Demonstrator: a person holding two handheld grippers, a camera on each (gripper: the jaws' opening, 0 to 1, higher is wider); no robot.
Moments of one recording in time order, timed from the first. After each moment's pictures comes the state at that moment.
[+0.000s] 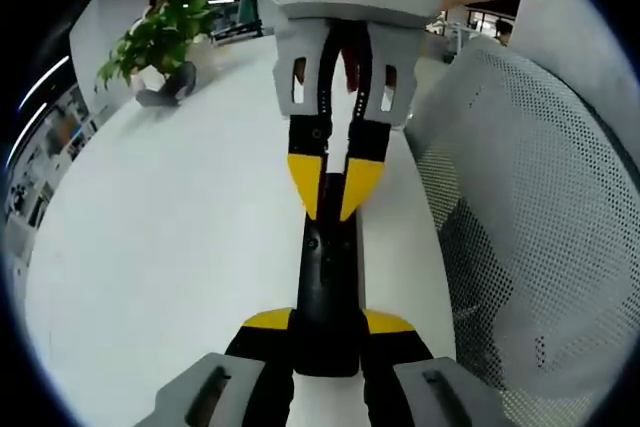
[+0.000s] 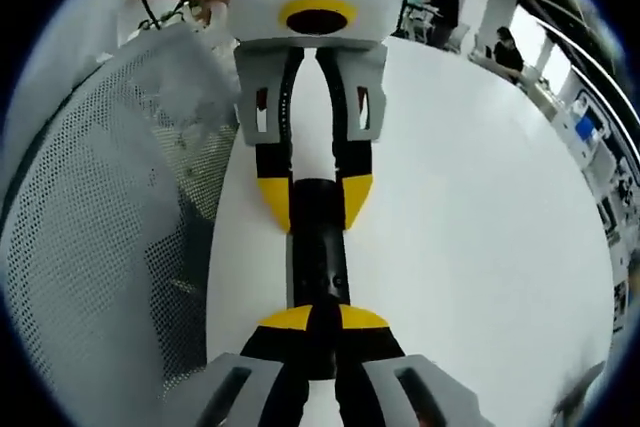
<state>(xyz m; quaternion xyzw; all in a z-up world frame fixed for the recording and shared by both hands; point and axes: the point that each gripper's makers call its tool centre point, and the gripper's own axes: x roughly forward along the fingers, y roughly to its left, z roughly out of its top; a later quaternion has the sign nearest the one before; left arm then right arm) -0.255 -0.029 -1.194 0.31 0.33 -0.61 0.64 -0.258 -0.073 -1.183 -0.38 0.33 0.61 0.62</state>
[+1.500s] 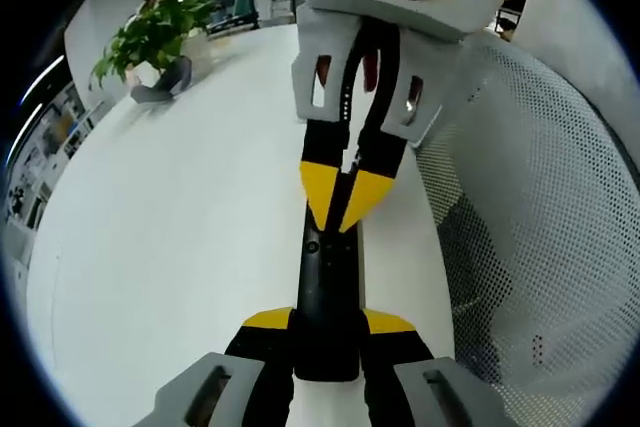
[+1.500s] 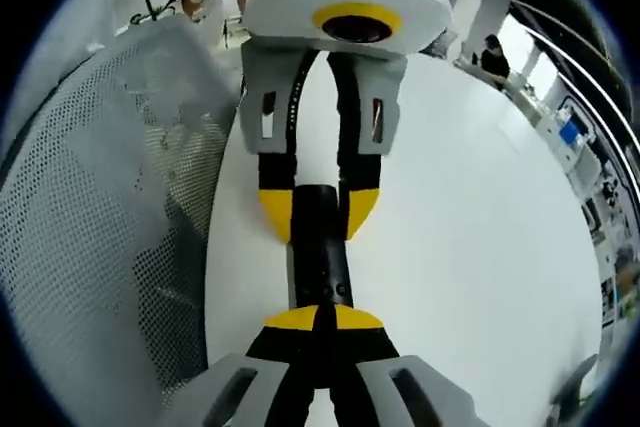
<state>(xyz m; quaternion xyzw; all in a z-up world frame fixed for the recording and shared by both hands) -0.256 -0.029 -1.194 0.33 0.34 -0.61 0.63 -0.259 -0.065 -1.185 -0.36 0.35 0.57 0.65</state>
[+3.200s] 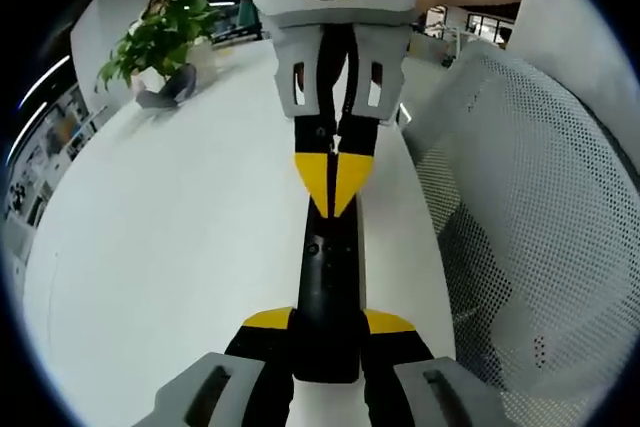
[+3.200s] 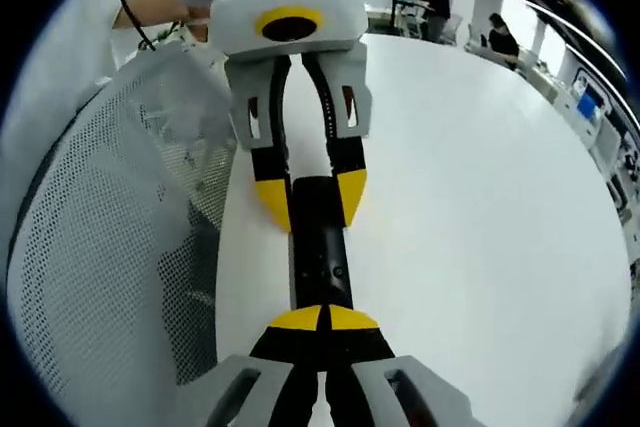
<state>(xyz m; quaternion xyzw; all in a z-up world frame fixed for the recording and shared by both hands) -0.255 -0.029 -1.193 0.30 0.33 -0.62 0.65 -0.259 -0.081 -1.183 -0.33 0.37 0.61 0.61</state>
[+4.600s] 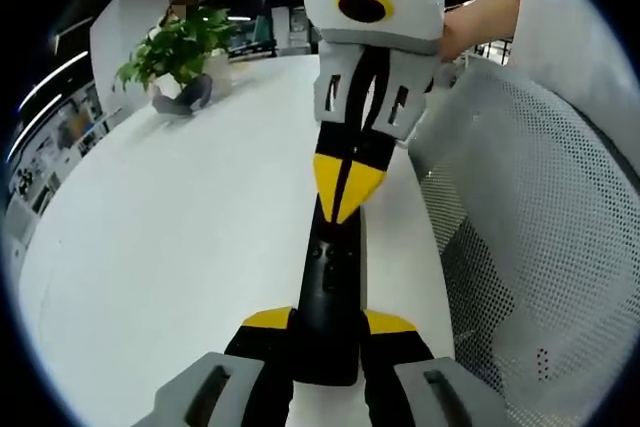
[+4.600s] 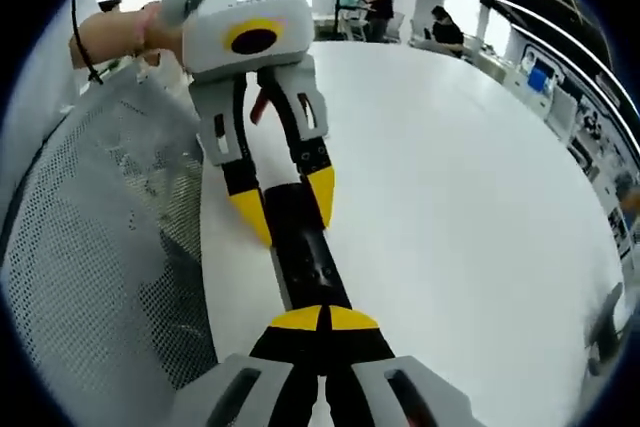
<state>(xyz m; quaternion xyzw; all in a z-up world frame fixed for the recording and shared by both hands) -0.256 -0.031 -1.191 0.27 0.30 -0.62 0.68 -0.259 -0.074 -1.182 -0.31 0.36 0.55 0.69</state>
